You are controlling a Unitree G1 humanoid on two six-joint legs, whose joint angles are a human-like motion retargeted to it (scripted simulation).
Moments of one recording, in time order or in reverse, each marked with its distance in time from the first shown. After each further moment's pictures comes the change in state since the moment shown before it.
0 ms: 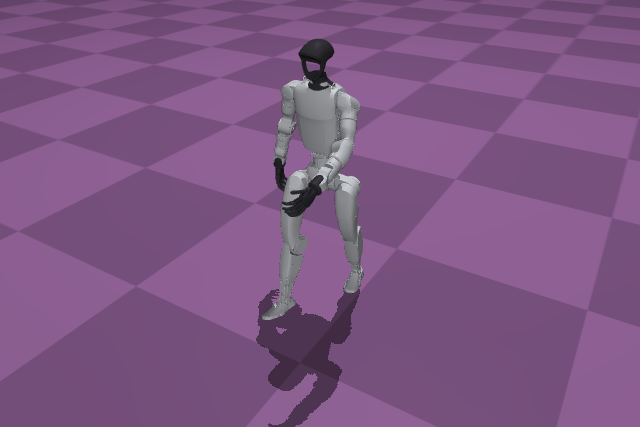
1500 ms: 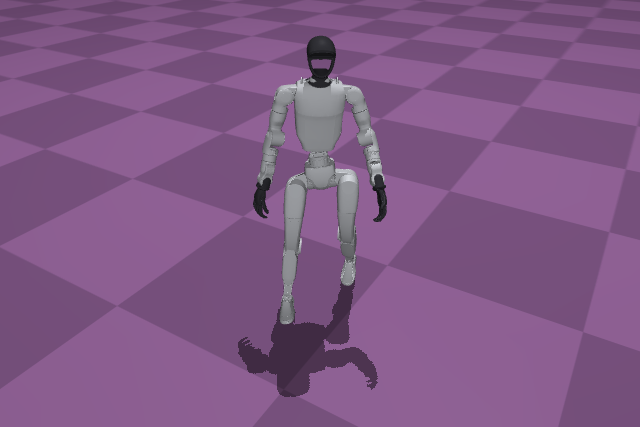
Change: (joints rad) left arm 0.412 -0.035 0.004 0.124 0.063 0.042 0.061; right arm -0.182 0.006 0.038 -0.027 -0.003 0.020 -0.163; waist 0.240 -0.071 0.023; left_leg -0.113 -0.064 -0.274 0.385 0.120 0.005; right_leg 0.202 -0.075 0.311 0.063 -0.112 0.006
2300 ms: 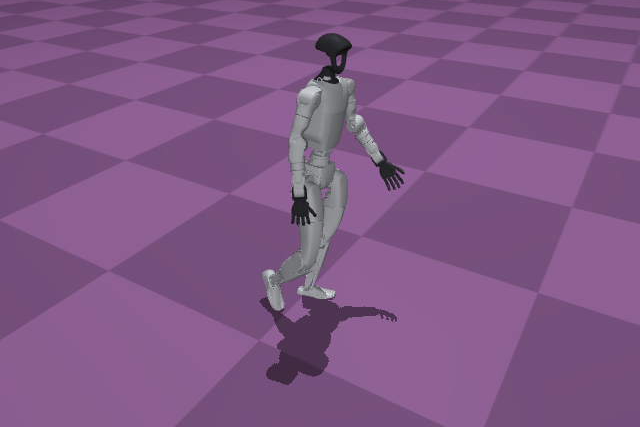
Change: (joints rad) left arm 0.068 -0.060 0.192 -0.009 -0.174 0.008 -0.127; right arm 0.189 -0.062 -0.002 -0.172 -0.120 -0.144 0.295; waist -0.046 0.194 -0.070; left_leg -0.069 0.175 0.532 -0.396 -0.087 -0.049; right_leg -0.120 0.061 -0.350 0.959 -0.003 -0.243
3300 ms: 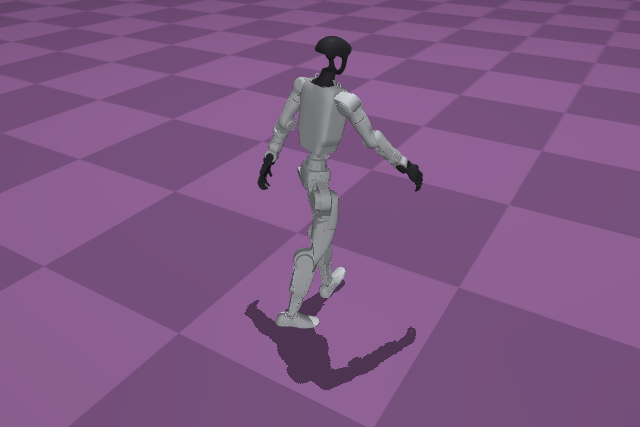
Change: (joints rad) left arm 0.493 -0.038 0.108 0.317 0.148 0.070 0.150; right arm -0.606 -0.106 -0.007 -0.050 0.115 0.072 -0.342; waist 0.292 -0.106 0.046; left_leg -0.253 -0.074 0.296 -0.042 0.118 0.027; right_leg 0.316 0.035 0.070 -0.932 -0.135 0.107
